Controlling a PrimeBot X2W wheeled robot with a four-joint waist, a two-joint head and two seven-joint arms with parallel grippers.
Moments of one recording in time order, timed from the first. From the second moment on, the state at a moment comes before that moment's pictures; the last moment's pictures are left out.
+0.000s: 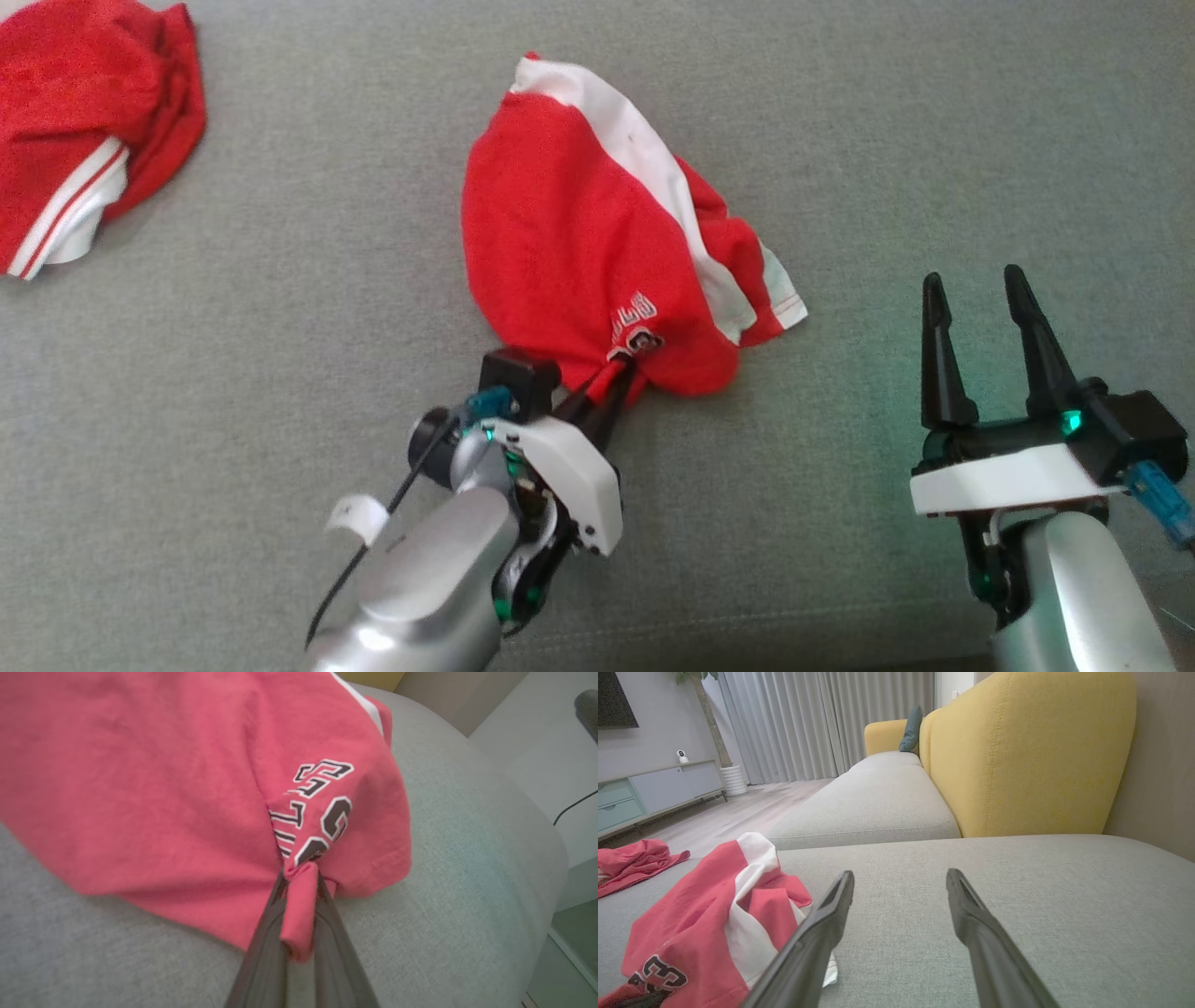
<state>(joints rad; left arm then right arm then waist) -0.51 0.04 -0.85 0.61 -0.63 0.03 -0.15 -0.14 -0.05 0.02 0.17 0.11 0.12 -0.26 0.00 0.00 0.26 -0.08</state>
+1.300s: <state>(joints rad) -0.09 0.11 -0.43 0.19 -0.36 0.12 -0.25 0.01 -0.05 -0.02 0.20 0.11 0.12 -0.26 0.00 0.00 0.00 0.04</state>
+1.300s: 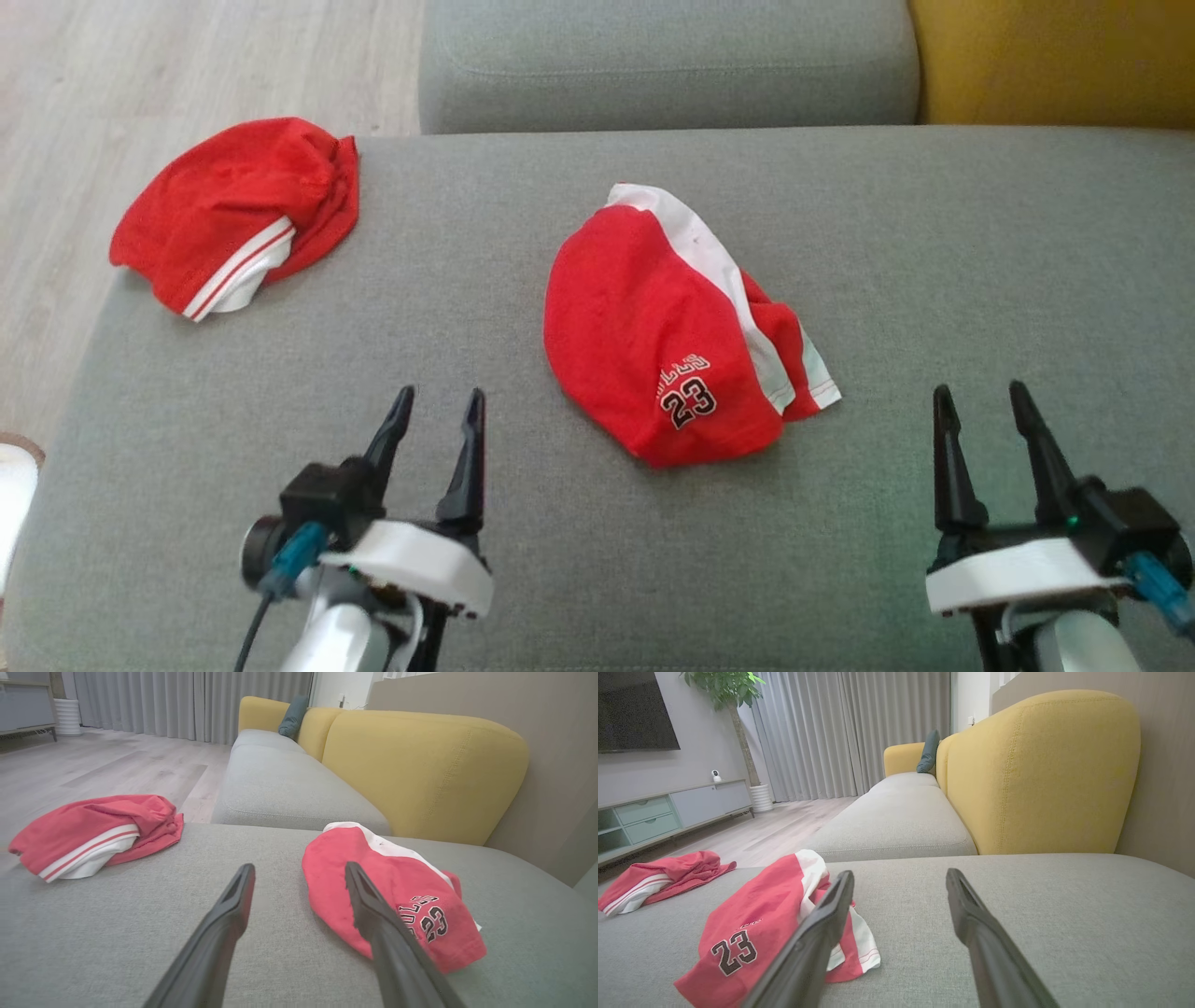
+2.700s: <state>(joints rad) 0.02 0.06 -0.29 0.22 -0.25 0.06 -0.25 0.04 -0.04 -0.01 0.21 0.13 0.12 -0.26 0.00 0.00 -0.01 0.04</state>
